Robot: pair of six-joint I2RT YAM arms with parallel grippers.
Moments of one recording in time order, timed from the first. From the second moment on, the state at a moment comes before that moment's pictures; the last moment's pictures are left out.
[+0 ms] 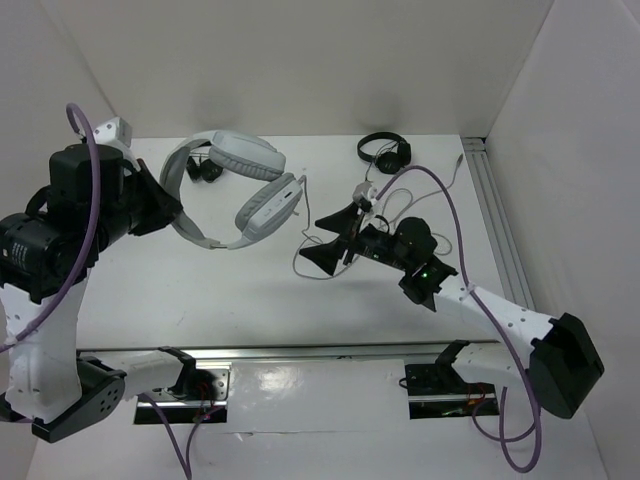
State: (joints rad) left arm -0.36 1.19 2.11 -1.49 -0.22 -0.59; right arm 0.70 1.10 0.66 0.58 -0.48 0.30
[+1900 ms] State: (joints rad) left arm -0.50 1.11 1.34 -1.03 -0.80 -0.29; right arm 1.47 0.92 0.89 0.07 0.96 -0.27
